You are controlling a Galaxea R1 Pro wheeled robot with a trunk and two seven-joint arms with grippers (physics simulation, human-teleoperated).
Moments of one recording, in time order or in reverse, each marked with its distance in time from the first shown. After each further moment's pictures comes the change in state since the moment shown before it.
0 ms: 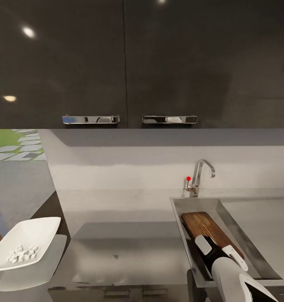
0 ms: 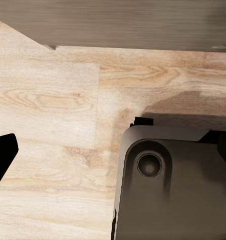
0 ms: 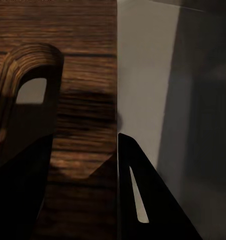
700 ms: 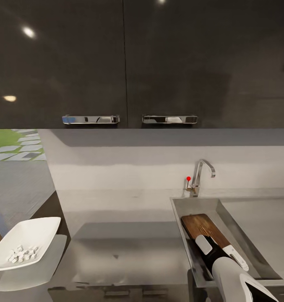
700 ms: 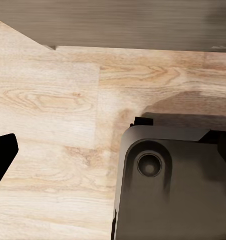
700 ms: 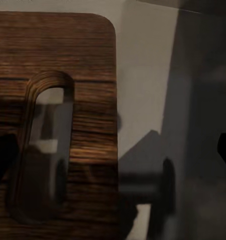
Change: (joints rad) left arm 0.000 0.000 0.000 0.000 0.000 0.000 0.000; right arm 0.000 -0.003 -0.001 -0.004 -0.001 0.003 -0.001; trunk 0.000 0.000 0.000
